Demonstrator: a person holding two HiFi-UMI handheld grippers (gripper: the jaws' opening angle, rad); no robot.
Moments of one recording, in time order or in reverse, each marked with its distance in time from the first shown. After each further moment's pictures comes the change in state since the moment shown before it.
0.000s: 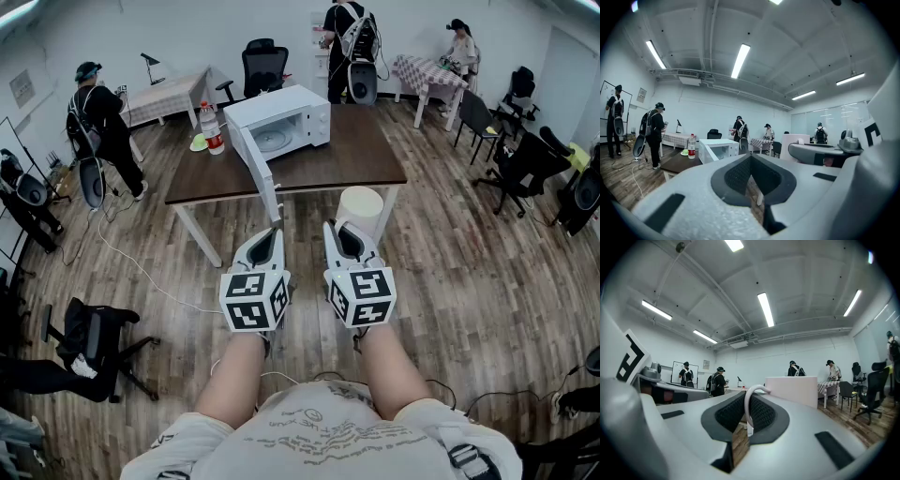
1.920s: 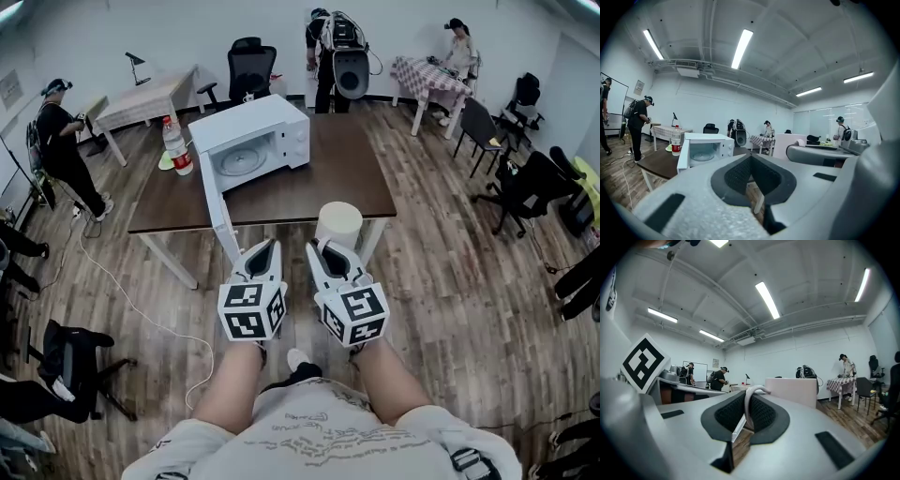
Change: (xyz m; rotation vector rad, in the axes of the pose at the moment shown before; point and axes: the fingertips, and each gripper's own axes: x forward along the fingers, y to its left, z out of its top) left arm 0.236 -0.022 -0.024 -0.035 0.043 -0.002; right arm 0.135 -0.153 -0.043 0.008 0.028 0.164
